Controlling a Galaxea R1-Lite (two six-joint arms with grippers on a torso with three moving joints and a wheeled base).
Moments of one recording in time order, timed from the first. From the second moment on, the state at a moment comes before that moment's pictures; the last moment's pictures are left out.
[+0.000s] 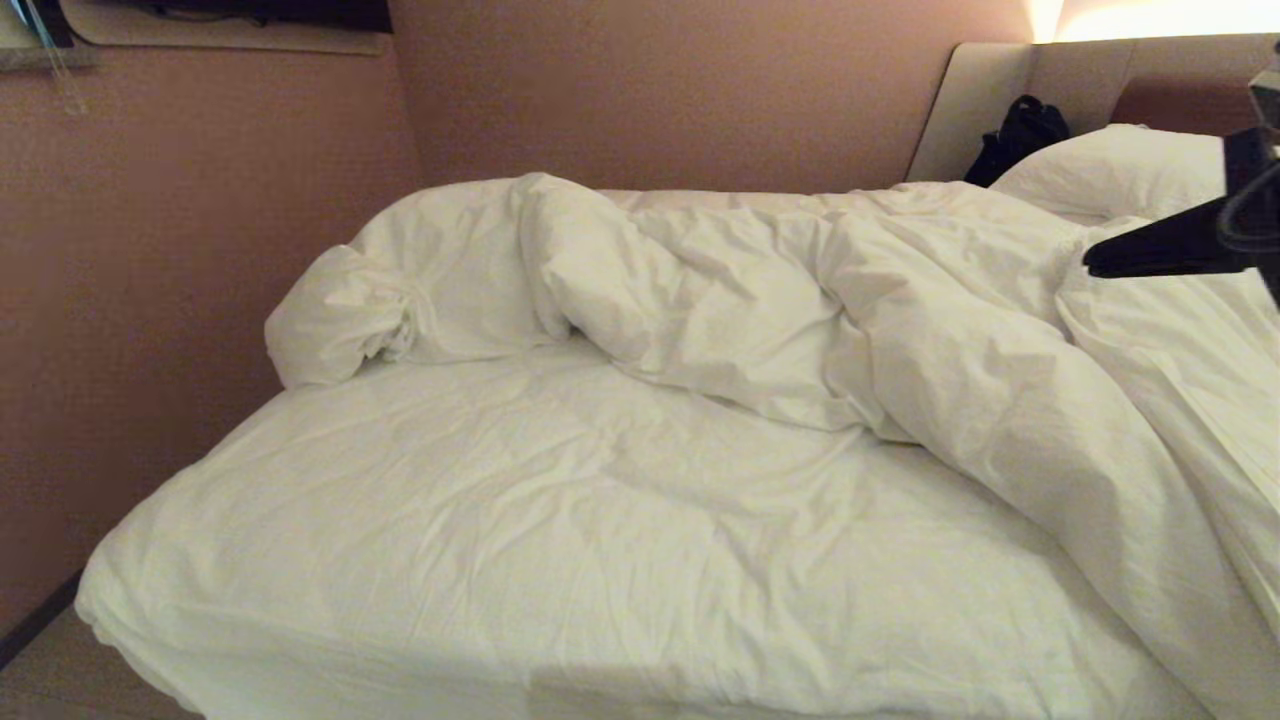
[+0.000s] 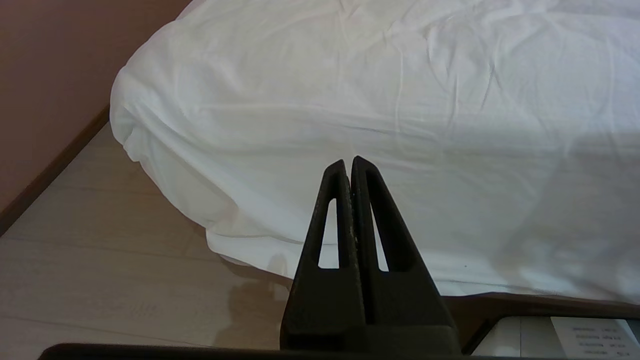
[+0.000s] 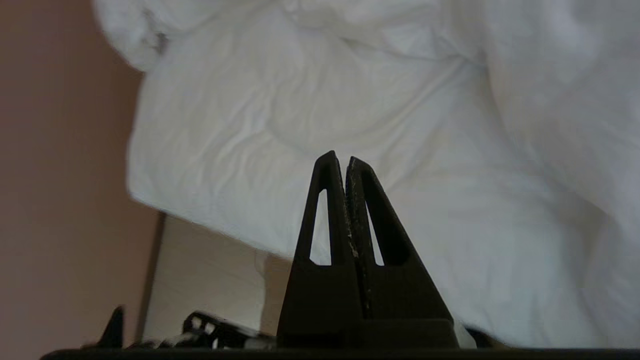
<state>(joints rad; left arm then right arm) 0.01 0.00 -0.06 0.15 0.01 0.02 -0.01 1.55 -1.82 0.83 0.49 0.39</state>
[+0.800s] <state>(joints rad) 0.01 0.00 -0.06 0.15 0.01 0.02 0.11 1.85 -1.83 0.50 0.02 0.50</state>
